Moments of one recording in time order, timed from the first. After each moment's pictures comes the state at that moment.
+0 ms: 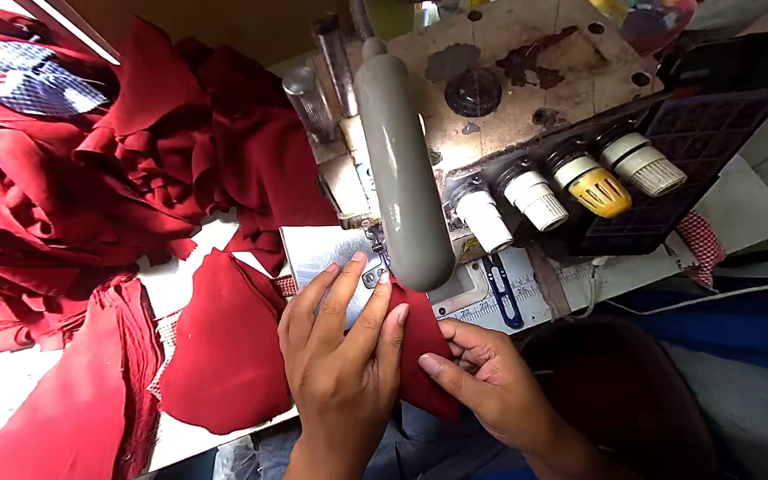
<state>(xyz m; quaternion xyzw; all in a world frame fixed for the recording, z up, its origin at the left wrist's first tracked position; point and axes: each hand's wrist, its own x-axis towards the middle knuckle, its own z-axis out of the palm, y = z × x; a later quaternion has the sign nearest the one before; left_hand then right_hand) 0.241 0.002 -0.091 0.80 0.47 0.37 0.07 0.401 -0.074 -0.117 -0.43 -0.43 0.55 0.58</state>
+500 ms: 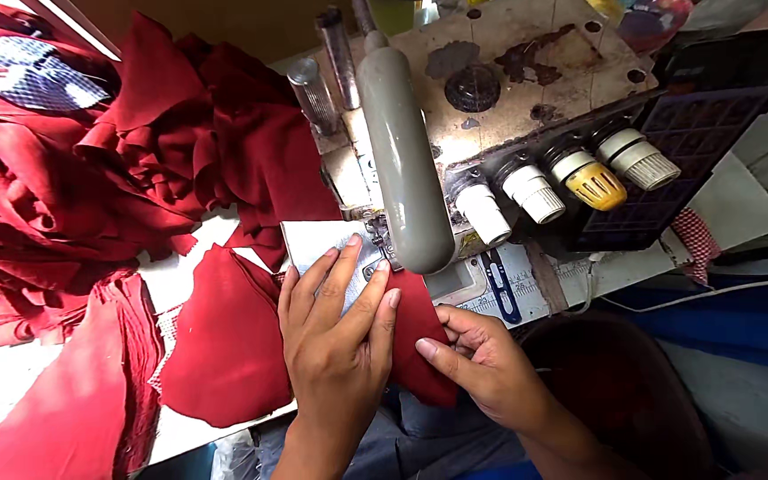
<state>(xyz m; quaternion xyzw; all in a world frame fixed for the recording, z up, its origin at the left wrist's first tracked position) 0.239 0.011 -0.091 0.80 0.46 0.37 0.10 0.404 -0.065 -0.116 -0.42 -0.43 0.56 0.57</state>
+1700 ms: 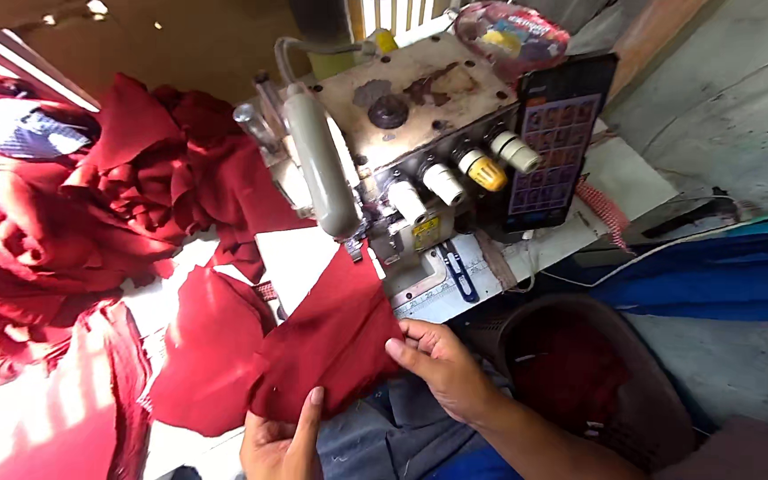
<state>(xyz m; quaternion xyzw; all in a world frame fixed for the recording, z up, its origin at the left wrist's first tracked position) 0.178 -0.085 -0.127 0.46 0.51 0.55 0.48 0.379 -0.094 -0.133 -0.40 -0.31 0.62 0.60</state>
